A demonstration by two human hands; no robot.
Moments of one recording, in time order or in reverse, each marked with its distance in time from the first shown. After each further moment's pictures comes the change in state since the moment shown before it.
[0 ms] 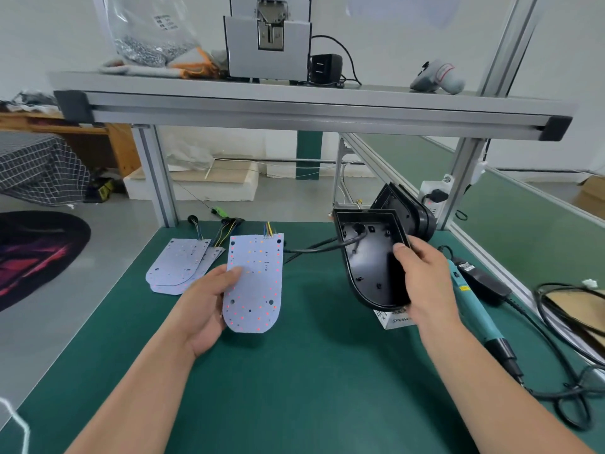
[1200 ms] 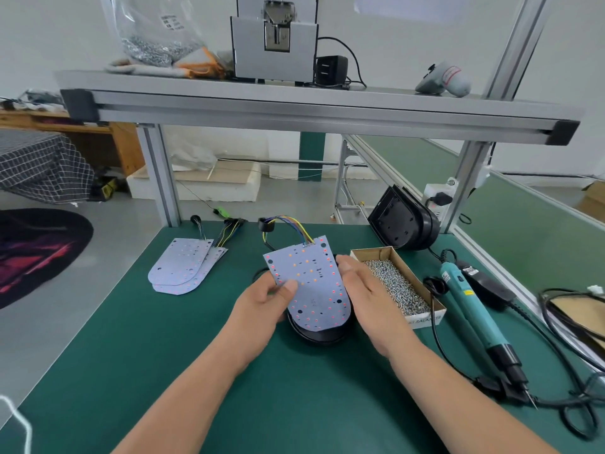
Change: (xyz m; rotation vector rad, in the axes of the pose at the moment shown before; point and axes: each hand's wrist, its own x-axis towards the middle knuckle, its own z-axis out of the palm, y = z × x) left_hand -0.024 -0.026 0.065 0.470 -0.034 0.250; right_hand -0.051 0.004 0.055 -0.250 -0.389 0.001
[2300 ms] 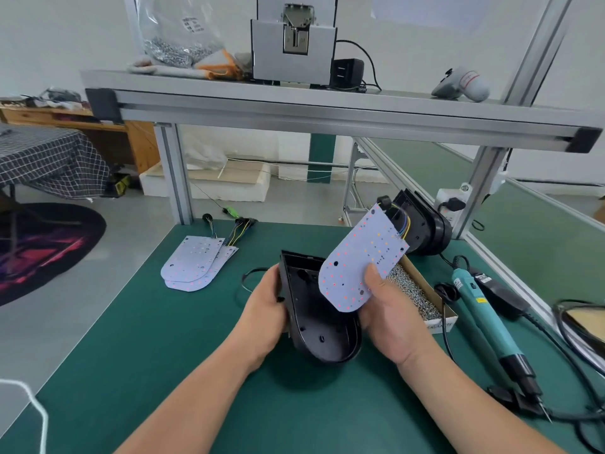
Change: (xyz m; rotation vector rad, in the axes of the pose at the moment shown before) left_hand 0.010 -0.013 0.000 -0.007 0.003 0.021; right_hand 0.003 0.003 -0.002 0.918 -0.129 0.185
